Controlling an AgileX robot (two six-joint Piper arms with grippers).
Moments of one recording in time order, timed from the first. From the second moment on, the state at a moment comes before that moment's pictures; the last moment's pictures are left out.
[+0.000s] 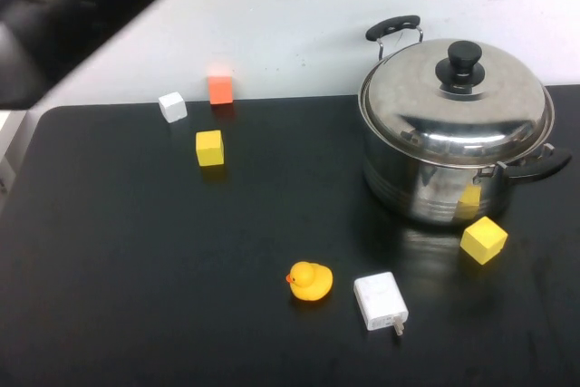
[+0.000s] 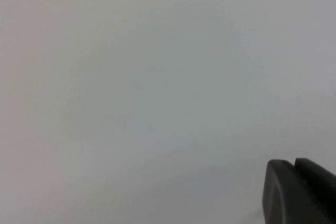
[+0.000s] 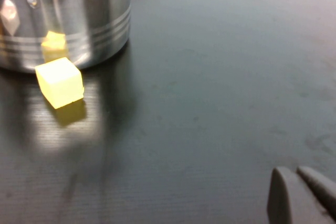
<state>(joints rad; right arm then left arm) -0.08 -0.01 0.02 -0.06 0.42 -0.02 -0.76 1.66 -1.91 1.03 0.68 -0.77</state>
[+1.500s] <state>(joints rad) -0.08 -0.01 0.02 -0.06 0.42 -0.02 -0.80 0.50 -1.46 0.39 1.30 -0.35</state>
